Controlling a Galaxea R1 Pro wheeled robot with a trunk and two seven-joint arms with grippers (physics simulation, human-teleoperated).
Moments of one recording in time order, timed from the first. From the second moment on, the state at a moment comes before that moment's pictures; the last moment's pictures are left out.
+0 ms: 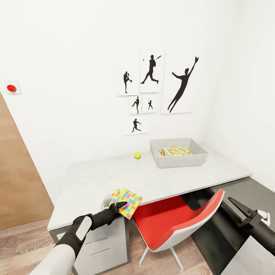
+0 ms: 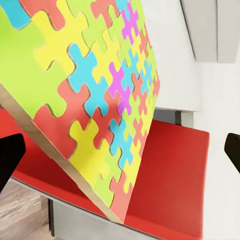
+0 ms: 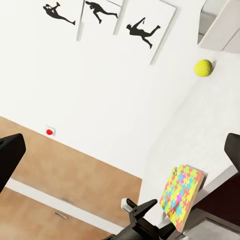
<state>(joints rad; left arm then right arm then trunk) -0.63 -0.09 0.31 -0.50 0.43 0.63 -0.55 -0.05 -0.33 -0.47 -1.35 -1.15 0.83 0.83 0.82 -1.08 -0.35</state>
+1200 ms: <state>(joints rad) -0.63 -0.09 0.30 -0.50 0.42 0.64 -0.55 -0.05 -0.33 -0.47 -1.35 -1.15 0.83 0.82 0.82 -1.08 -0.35</state>
